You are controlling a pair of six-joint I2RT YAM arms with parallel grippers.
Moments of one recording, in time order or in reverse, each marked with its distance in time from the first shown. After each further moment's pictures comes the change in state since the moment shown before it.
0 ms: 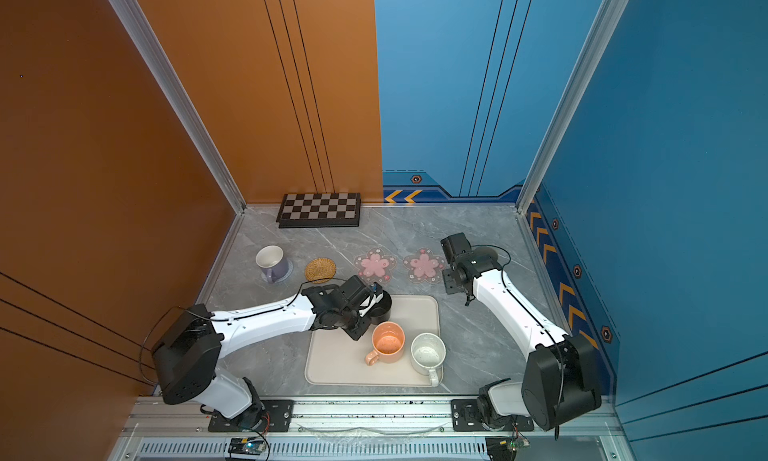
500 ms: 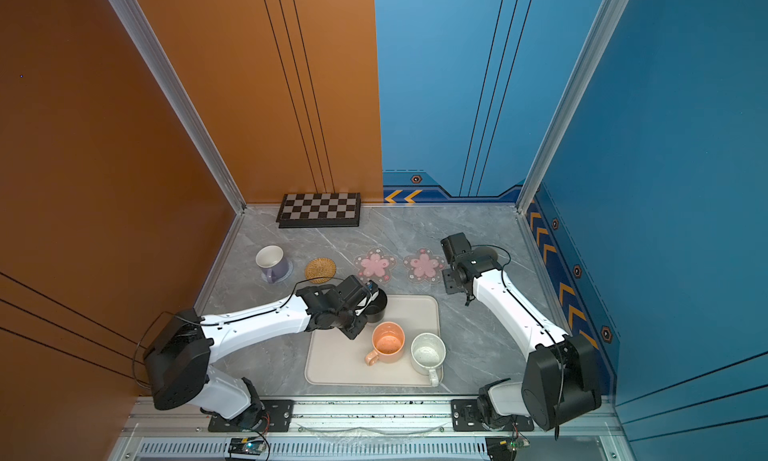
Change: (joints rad) left arm 0.003 -0.074 0.002 -0.077 -0.096 -0.022; right arm 0.000 0.000 0.000 0.000 0.000 0.000
